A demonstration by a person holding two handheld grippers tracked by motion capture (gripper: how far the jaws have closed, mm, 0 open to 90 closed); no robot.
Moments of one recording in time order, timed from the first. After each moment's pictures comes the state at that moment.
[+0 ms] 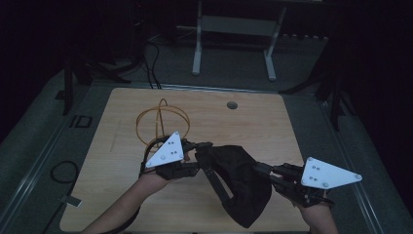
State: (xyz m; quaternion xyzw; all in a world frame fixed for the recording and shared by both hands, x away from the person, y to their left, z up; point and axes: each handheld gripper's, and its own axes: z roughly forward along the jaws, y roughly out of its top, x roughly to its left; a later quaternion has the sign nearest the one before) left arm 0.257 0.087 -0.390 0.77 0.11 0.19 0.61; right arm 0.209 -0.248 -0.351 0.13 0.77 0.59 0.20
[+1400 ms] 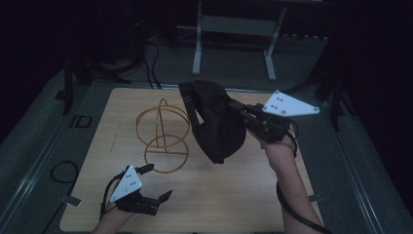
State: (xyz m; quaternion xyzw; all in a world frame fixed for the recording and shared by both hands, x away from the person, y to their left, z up) left arm 0.201 0.174 -0.492 0.77 0.29 0.23 0.53; right arm 0.307 -0.172 -0.296 0.18 0.74 0.59 0.26
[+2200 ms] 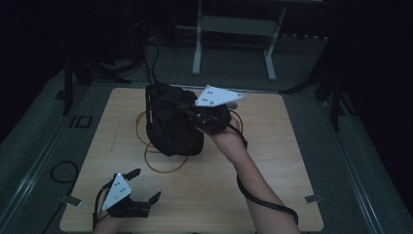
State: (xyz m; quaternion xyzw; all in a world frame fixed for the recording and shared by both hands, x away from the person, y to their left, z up) left arm 0.197 0.200 -0.518 0.74 0.33 0.25 0.52; right arm 0.338 -0.058 -0.320 0.14 0.80 0.55 0.20
